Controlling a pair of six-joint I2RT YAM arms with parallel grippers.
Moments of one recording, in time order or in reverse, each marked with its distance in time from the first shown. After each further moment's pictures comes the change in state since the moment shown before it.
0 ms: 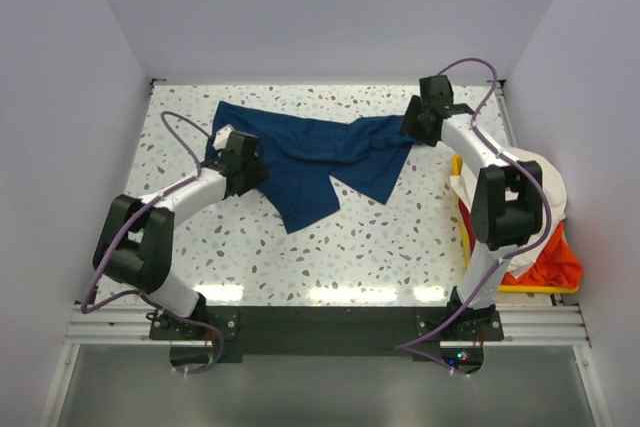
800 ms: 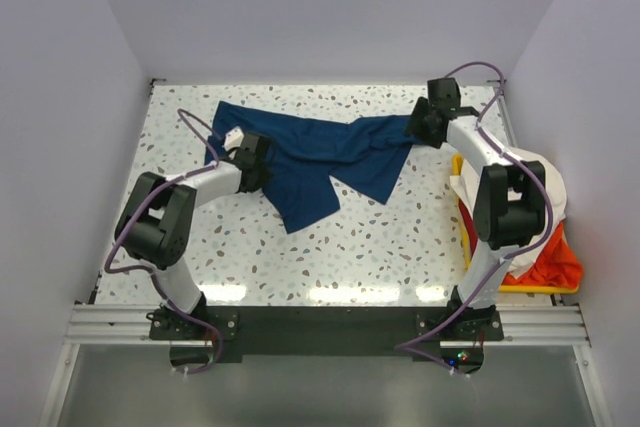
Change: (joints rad) left arm -0.048 0.211 0.069 0.051 -0.109 -0.070; right arm -0.039 -0.003 -0.040 0.036 -0.035 0.000
